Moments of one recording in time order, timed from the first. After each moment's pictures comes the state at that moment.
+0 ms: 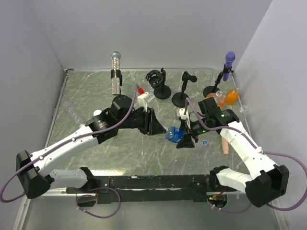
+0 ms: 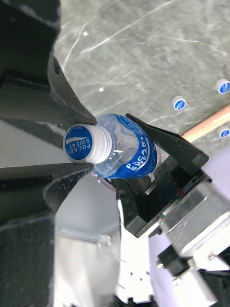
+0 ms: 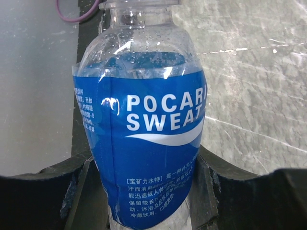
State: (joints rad) left arm -0.88 1.19 1.10 -0.26 0.43 -0.65; right arm 0.36 1.11 1.01 -1.05 -1.00 -0.85
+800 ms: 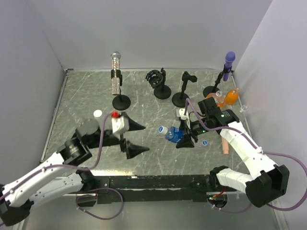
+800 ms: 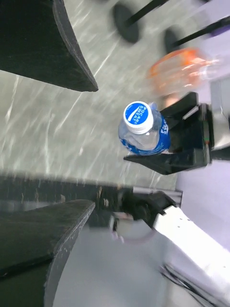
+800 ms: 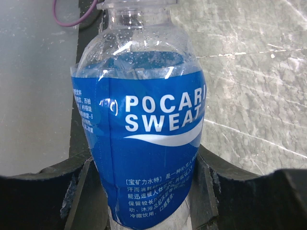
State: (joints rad) left arm -0.88 0.74 0.79 -0.11 0.49 -0.08; right arm 0.37 1.11 1.01 -1.04 -1.01 -0.86
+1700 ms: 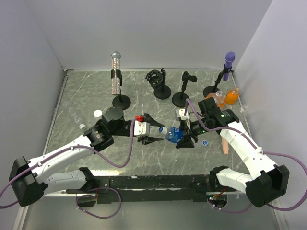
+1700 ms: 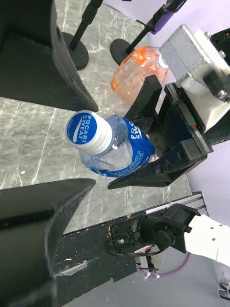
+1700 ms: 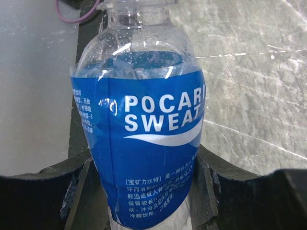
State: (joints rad) left arm -0.88 1.07 0.83 0.16 0.72 0.35; right arm 0.37 1.11 1.01 -1.04 -1.01 -0.86
